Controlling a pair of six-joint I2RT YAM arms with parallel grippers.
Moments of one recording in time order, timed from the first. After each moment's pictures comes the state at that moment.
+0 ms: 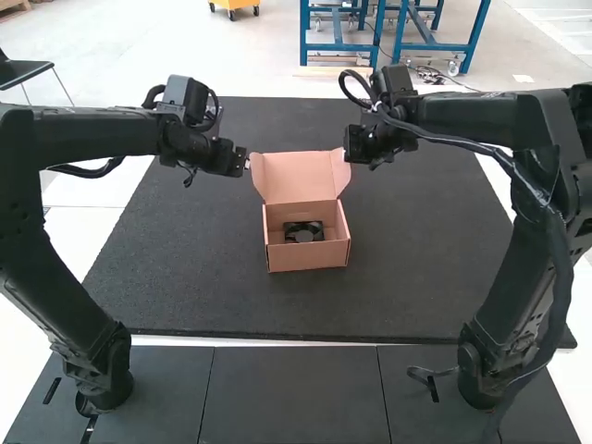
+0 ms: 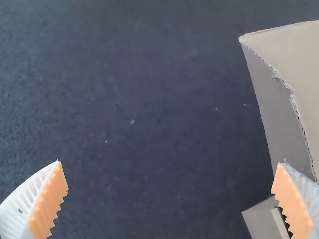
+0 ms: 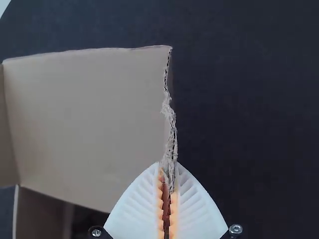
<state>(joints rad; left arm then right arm) -0.28 1.51 1.08 -0.31 -0.01 -0.04 0.38 1.69 1.26 -0.37 -0.17 0.22</state>
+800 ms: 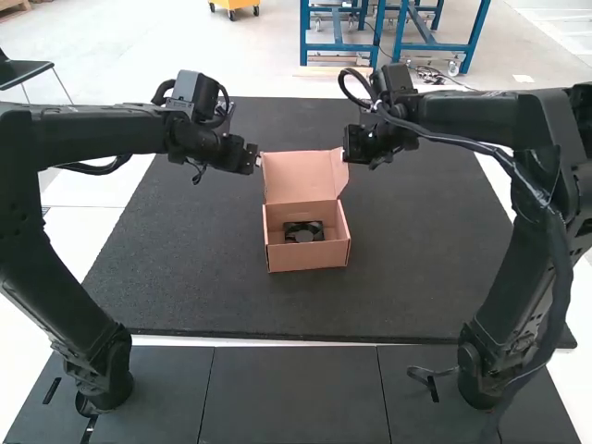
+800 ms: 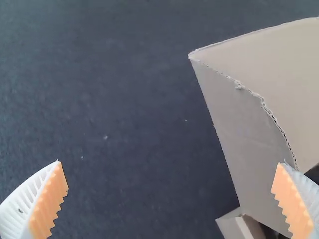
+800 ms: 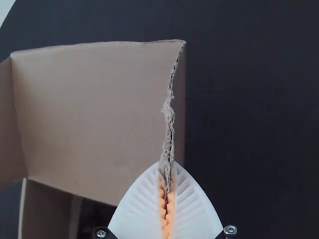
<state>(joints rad) -0.33 1.51 1.11 -0.31 -0.01 -0.04 0.38 1.69 1.27 -0.40 -0.20 0.22</state>
